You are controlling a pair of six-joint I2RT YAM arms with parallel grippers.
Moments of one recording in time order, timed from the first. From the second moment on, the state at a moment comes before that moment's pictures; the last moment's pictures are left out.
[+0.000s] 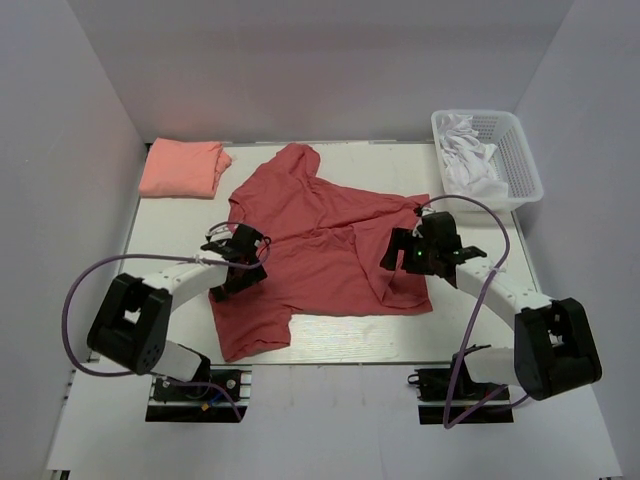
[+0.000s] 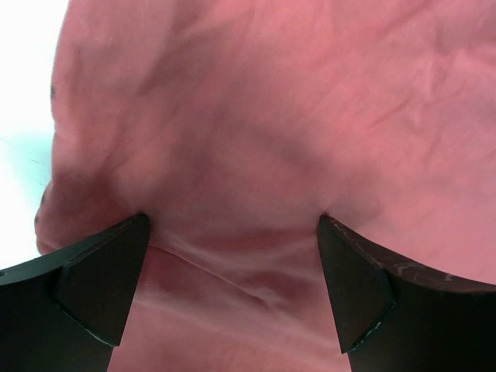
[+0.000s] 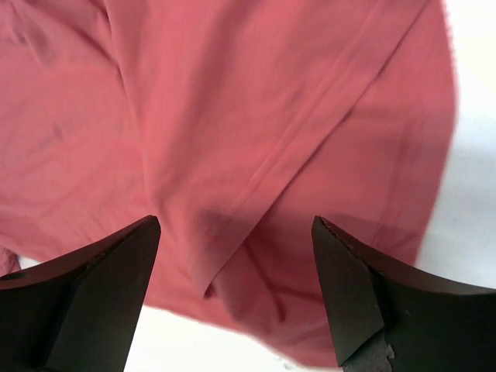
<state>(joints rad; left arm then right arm) -0.44 1.42 0.71 -0.55 -0.38 -0.88 0.34 1.28 0.65 -0.24 -0.19 0.39</state>
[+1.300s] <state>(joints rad) -0.44 1.37 0.69 -0.20 -0.10 -0.65 0.38 1.34 0.57 -0.15 -0.31 0.55</state>
